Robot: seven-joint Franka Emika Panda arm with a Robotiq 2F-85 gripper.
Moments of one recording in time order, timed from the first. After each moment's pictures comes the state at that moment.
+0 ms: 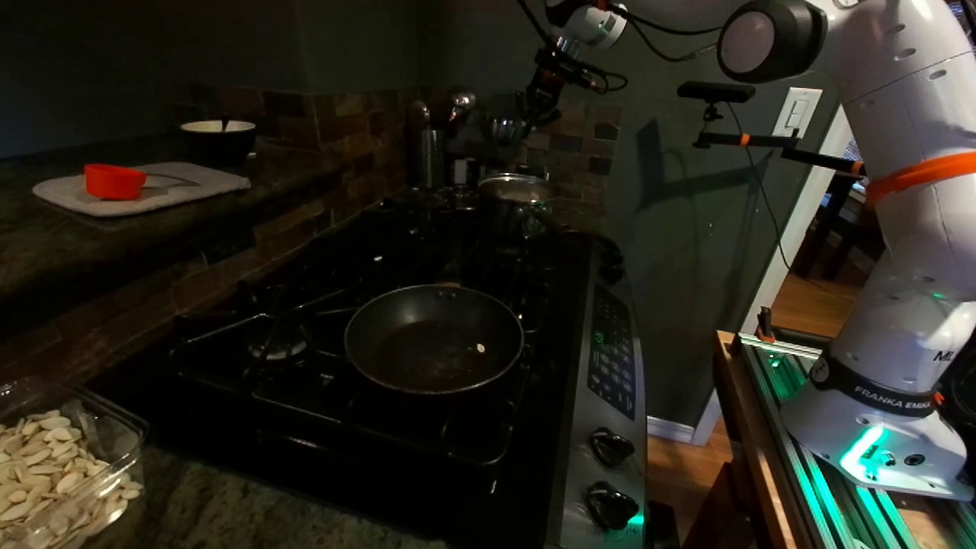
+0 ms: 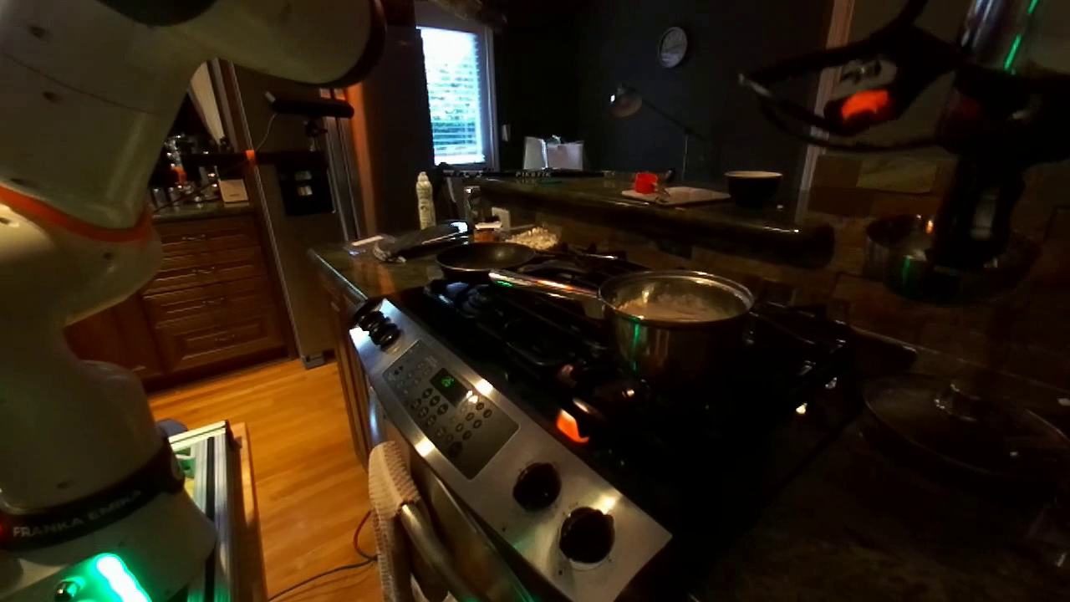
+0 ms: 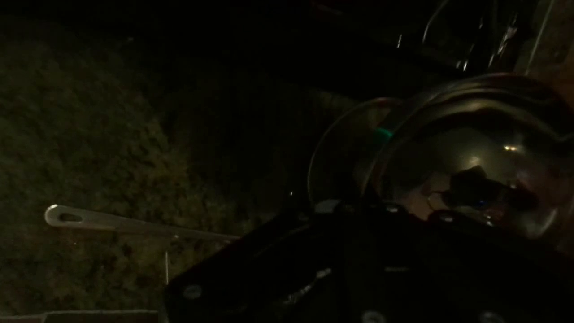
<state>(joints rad) -0.54 0.63 -0.28 -1.08 0.49 1.82 0.41</state>
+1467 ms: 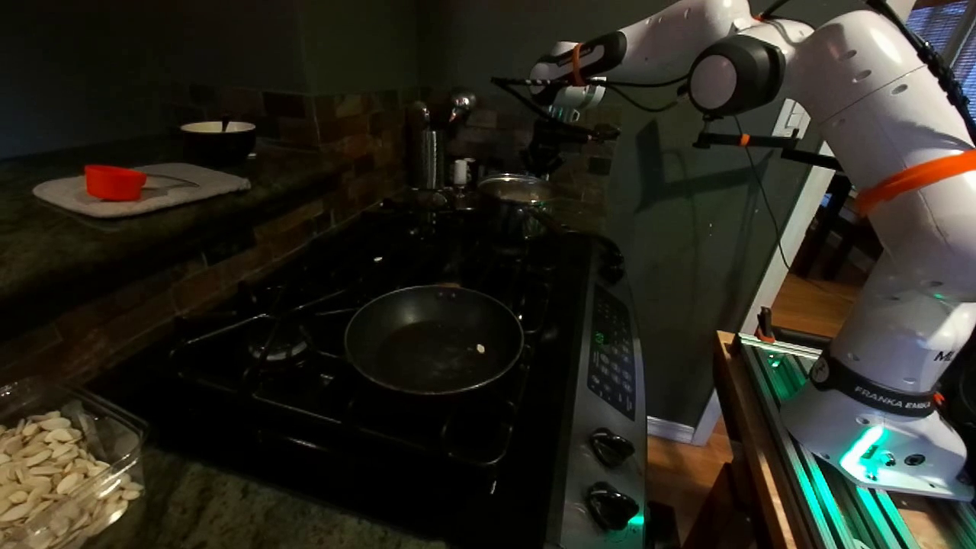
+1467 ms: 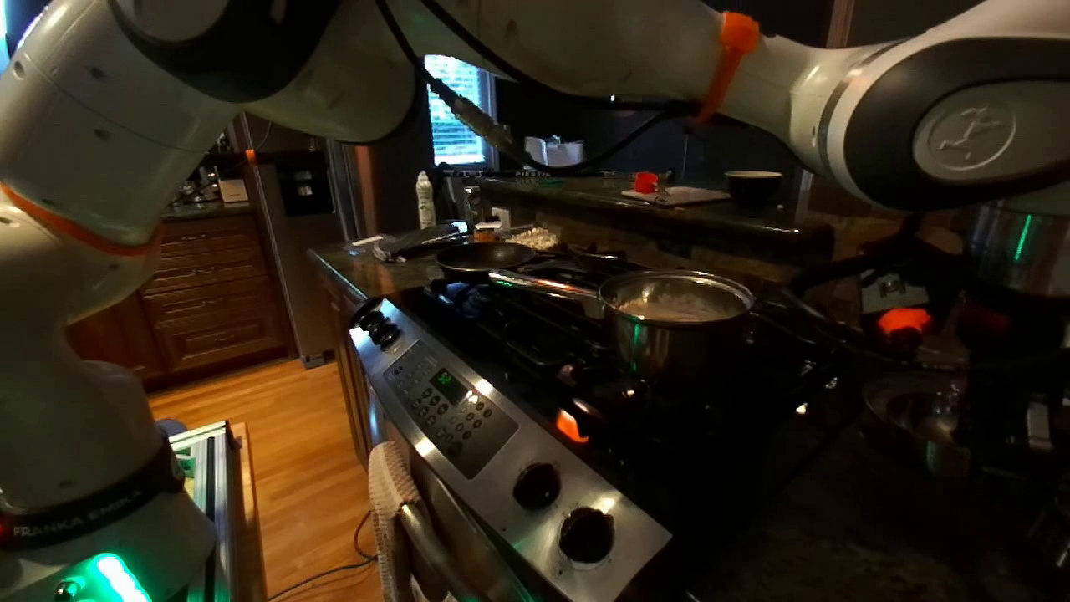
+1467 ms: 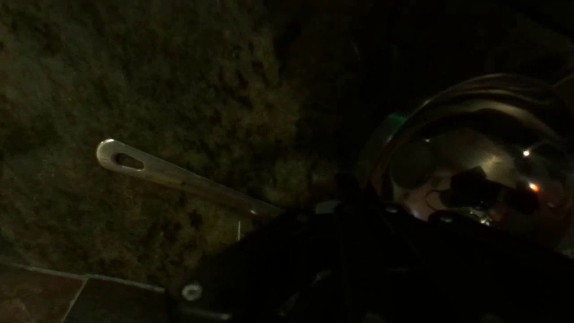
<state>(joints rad) -0.52 0.79 -0.32 -1.14 0.30 2.03 0.31</state>
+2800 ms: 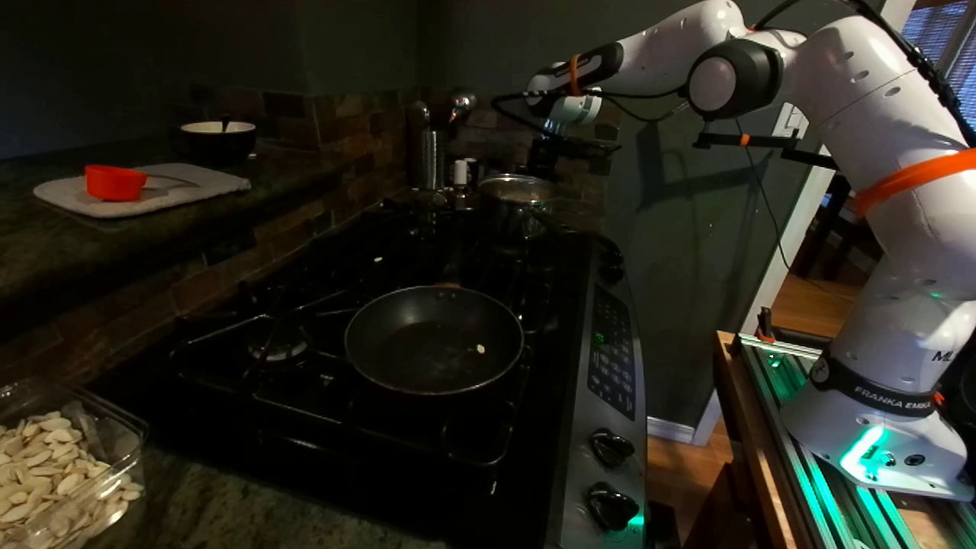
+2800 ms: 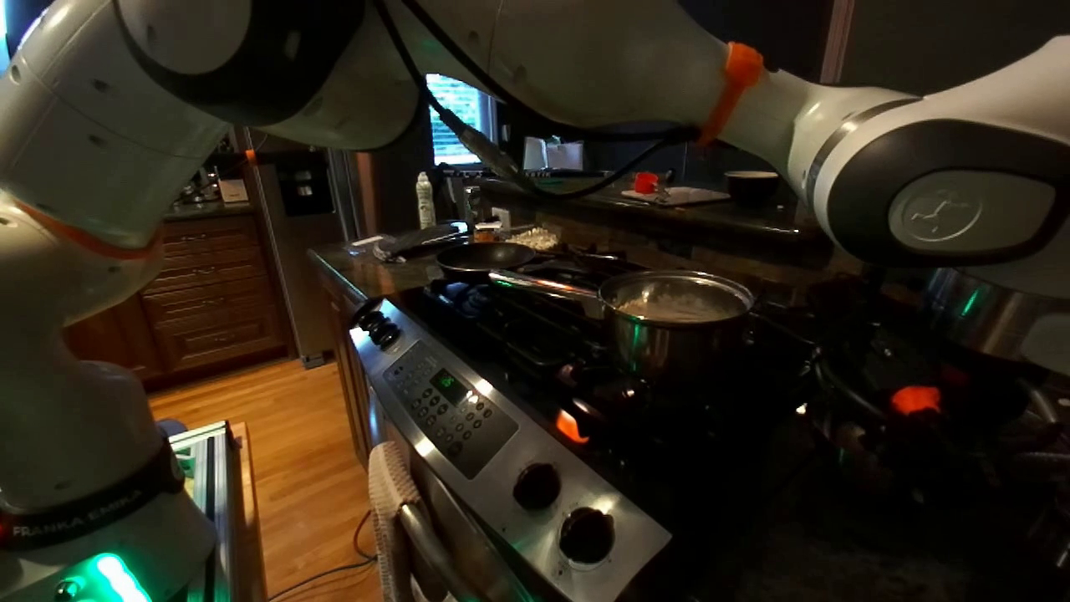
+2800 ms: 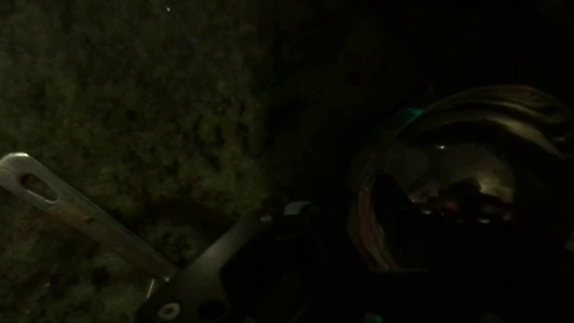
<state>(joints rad) -0.56 0.81 -0.23 -1.17 0.34 1.97 -0.05</state>
